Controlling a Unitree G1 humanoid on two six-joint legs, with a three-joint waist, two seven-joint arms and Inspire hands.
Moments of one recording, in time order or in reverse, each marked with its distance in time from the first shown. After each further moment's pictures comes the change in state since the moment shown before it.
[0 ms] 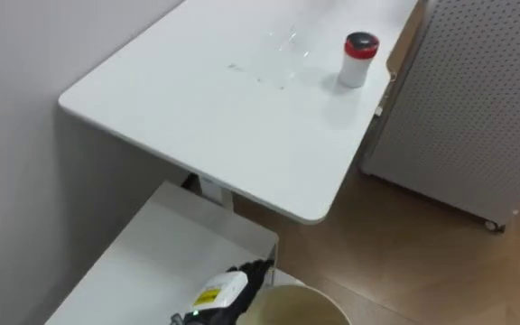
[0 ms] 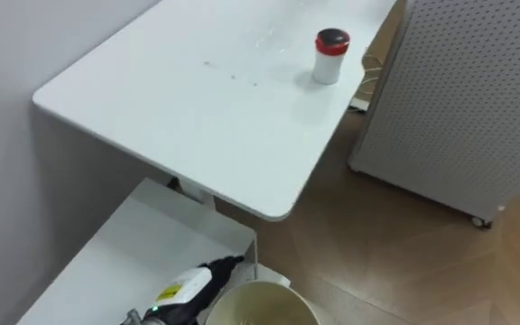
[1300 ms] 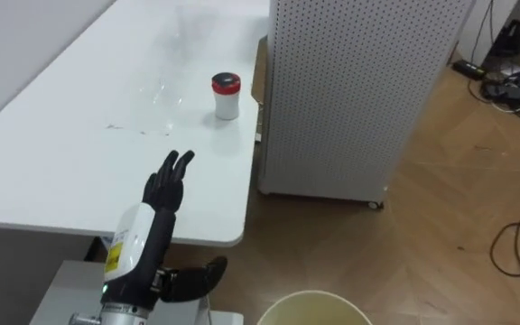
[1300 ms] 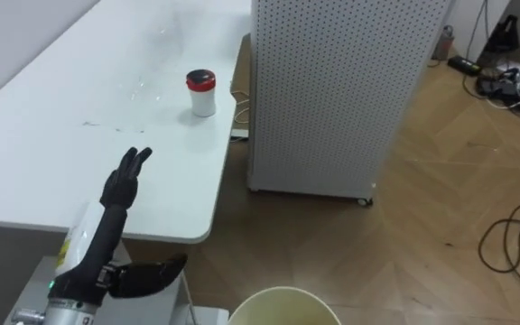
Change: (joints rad) left arm 0.245 0.071 0.312 -0.512 -0.054 -0.167 0.181; right arm 0.091 0.016 -0.224 -0.041 -0.062 -0.006 0.053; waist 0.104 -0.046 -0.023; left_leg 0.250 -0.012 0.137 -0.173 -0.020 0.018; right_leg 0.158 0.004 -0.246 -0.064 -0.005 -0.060
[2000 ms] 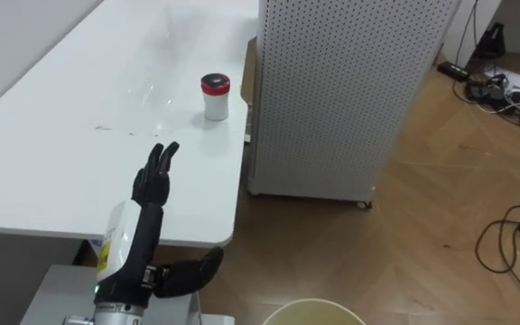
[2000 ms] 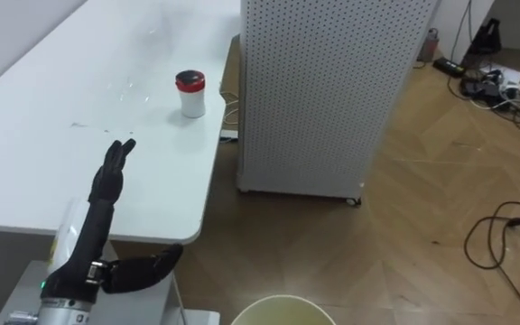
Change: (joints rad) left arm 0.003 -0.002 0.005 0.002 -0.069 0.000 0.046; right arm 0.029 0.000 0.001 -0.015 -0.007 0.002 0.008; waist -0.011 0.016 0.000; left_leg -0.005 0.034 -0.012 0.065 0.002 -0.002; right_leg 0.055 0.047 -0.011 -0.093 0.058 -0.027
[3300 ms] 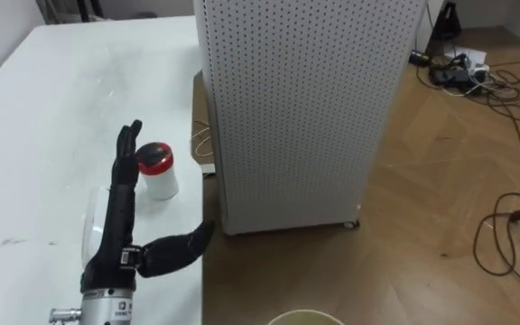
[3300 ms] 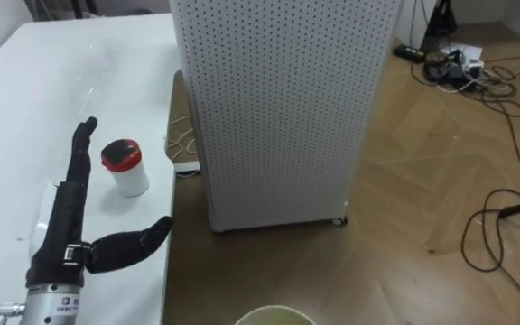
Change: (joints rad) left arm -0.020 -0.052 0.039 0.000 -0.150 -0.029 -0.022; right arm 0.015 0.000 0.087 -0.079 -0.142 0.059 -0.090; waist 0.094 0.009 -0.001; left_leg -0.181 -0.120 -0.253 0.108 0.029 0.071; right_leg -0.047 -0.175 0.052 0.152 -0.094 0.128
